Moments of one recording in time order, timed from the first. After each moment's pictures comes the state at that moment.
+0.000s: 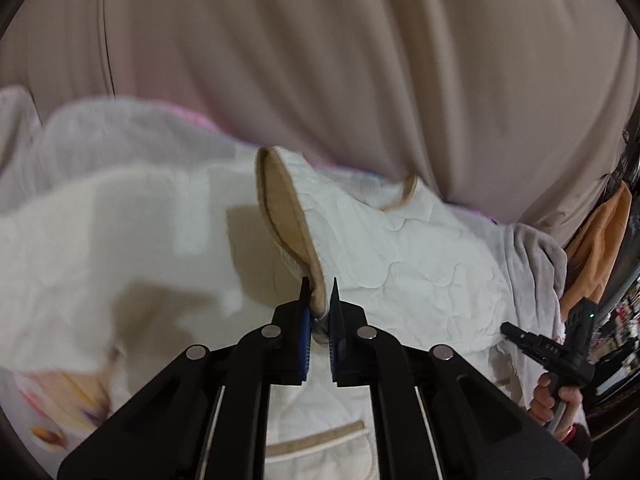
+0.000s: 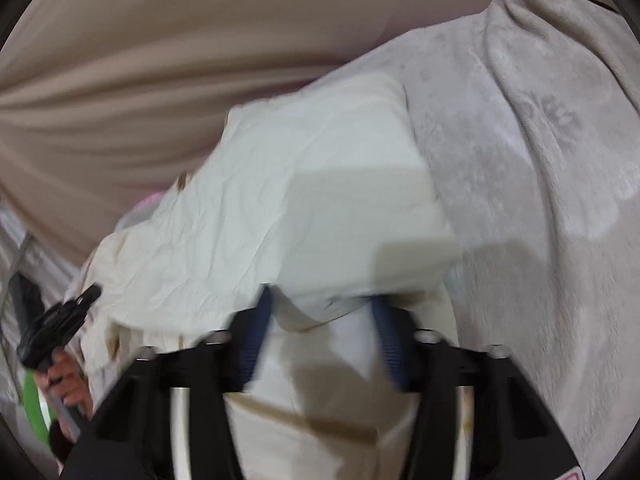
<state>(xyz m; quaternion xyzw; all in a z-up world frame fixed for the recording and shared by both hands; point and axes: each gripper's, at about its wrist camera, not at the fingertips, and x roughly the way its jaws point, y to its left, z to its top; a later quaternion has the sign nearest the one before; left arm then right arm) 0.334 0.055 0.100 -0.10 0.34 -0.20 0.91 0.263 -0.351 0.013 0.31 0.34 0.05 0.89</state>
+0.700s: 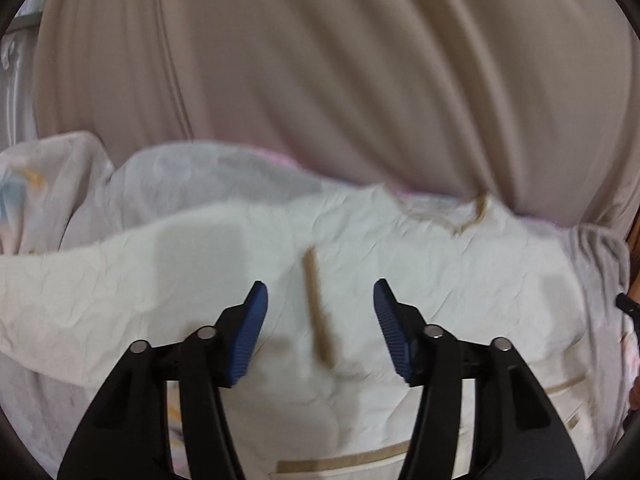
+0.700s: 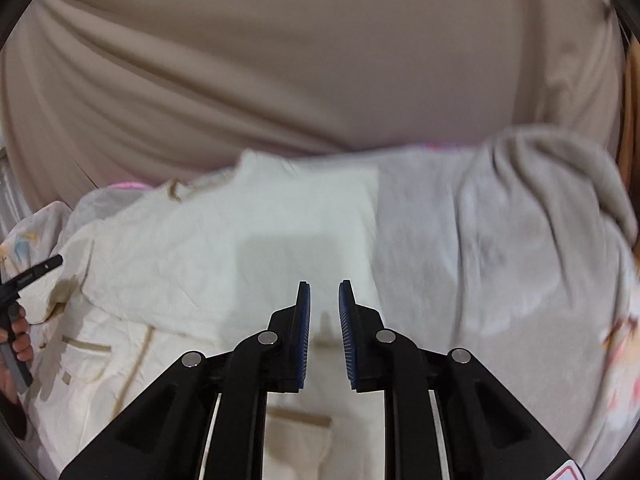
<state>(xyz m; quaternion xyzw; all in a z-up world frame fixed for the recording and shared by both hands) 0.325 0.077 0.096 -0.04 0.28 -0.10 0.95 0.222 -0.306 0.094 0.07 0.29 -0.02 0.96</state>
